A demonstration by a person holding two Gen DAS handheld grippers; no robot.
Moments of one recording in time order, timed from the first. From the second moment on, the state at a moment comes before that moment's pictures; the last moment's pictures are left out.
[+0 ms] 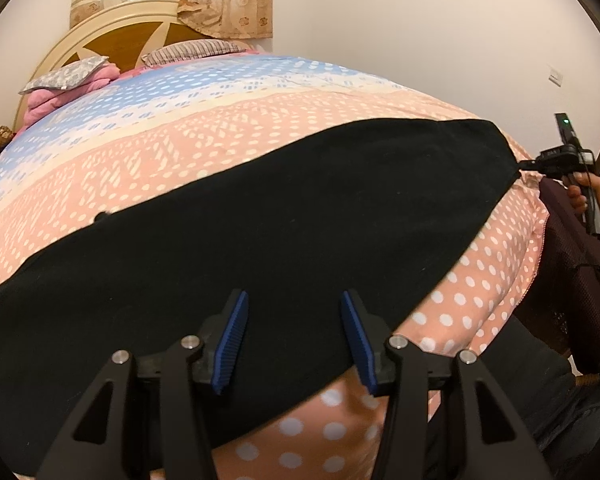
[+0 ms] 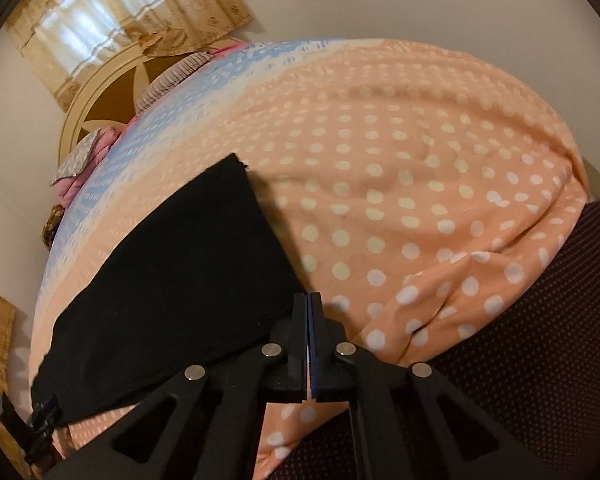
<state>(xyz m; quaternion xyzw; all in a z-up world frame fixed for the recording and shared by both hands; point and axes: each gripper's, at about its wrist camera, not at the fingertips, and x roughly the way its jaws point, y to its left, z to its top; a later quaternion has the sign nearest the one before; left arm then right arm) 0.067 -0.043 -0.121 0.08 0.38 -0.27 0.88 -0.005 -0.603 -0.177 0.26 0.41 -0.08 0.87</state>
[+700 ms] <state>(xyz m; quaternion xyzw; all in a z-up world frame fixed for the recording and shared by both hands) 0.068 -0.033 -0.123 0.06 0.38 -0.26 0.88 -0.007 -0.600 -0.174 0.27 0.40 -0.08 0.87</state>
